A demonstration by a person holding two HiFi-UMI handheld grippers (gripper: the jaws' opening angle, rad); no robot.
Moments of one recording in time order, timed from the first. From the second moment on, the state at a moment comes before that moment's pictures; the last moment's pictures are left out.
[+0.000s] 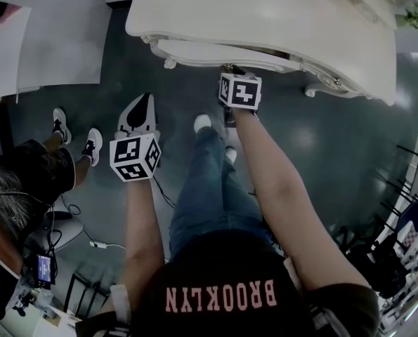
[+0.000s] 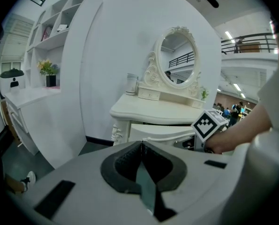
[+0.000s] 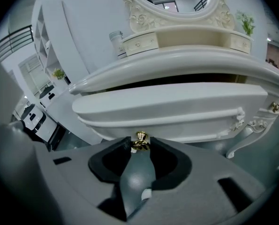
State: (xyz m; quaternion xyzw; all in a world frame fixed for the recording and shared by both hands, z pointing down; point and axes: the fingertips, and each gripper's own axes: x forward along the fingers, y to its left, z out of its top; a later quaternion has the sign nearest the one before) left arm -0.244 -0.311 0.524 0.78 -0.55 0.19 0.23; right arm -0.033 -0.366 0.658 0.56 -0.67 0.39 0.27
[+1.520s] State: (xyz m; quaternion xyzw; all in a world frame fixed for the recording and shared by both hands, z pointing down) left arm -0.263 -0.197 0.520 0.76 -0.58 0.17 0.24; right arm -0.057 -0.257 0.656 0.53 -0.70 0.38 0.30
